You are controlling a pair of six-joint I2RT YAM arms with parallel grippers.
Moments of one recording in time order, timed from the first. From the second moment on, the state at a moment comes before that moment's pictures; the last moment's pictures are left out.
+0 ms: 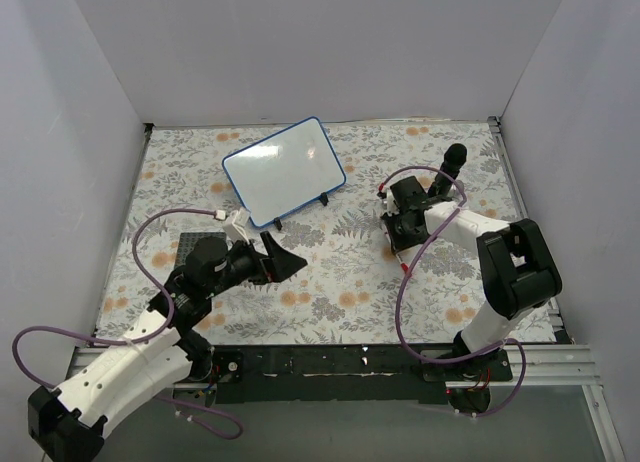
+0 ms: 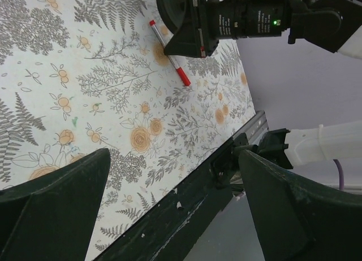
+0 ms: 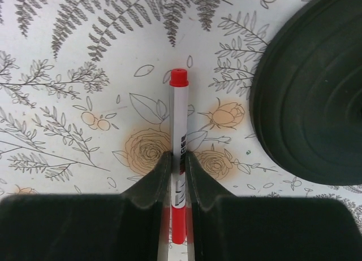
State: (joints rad) left arm -0.64 0.63 0.51 -0.19 0.22 -0.83; right arm 0.43 1.66 0.96 -0.48 -0.05 0.04
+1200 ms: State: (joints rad) left arm -0.94 1.73 0.71 0.62 0.14 -1.10; right arm 0.39 1.58 1.03 -0.44 -0.66 0.23
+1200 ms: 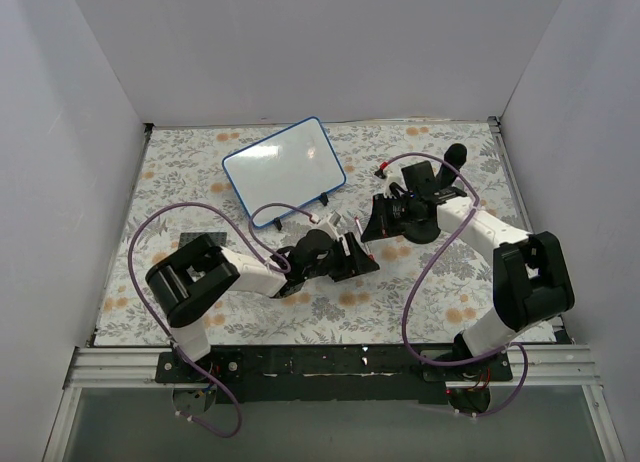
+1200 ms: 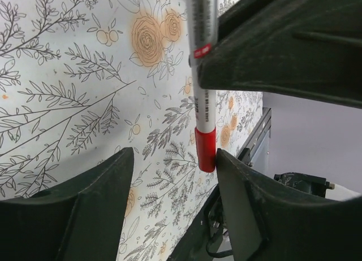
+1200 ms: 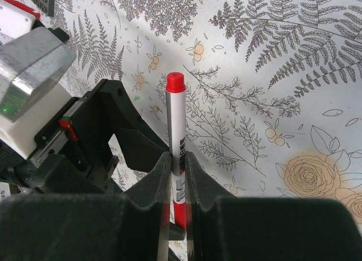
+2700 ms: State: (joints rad) left arm -0.95 1.30 0.82 -0.21 0.69 -0.13; right arm 0.44 1.28 1.13 -1.25 -1.25 -1.27
